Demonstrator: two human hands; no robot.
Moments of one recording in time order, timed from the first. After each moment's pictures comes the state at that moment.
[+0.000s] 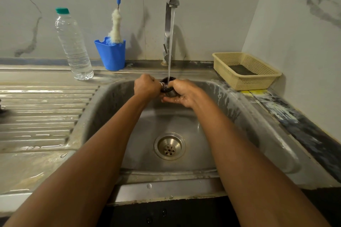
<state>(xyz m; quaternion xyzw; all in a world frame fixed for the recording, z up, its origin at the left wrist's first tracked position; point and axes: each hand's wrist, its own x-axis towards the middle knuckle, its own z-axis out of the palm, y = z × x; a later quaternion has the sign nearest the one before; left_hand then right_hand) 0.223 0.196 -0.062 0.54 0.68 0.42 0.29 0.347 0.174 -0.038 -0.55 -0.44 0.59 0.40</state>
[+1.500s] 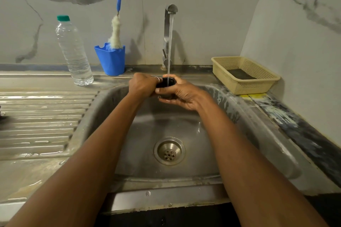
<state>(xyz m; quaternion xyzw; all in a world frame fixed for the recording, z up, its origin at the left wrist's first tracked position) 0.214 0.190 -0.039 0.54 0.65 0.45 0.30 0.360 0.173 -0.033 -0.42 -0.50 0.65 0.40</state>
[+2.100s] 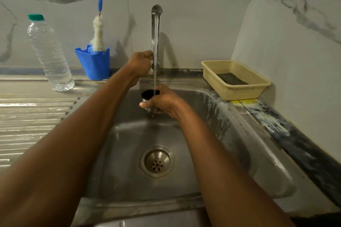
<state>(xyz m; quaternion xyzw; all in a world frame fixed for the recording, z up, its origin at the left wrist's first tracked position) 0.234 0.251 0.008 0.64 0.56 0.41 0.33 0.348 0.193 -0.050 -0.53 -0.60 0.50 0.32</state>
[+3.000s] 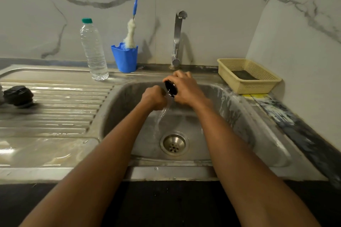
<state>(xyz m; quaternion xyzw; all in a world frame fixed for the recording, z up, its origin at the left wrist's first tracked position) 0.213 0.154 -0.057 0.69 0.68 0.18 0.15 0.353 0.160 -0.038 -0.52 -0.83 -0.01 0.21</state>
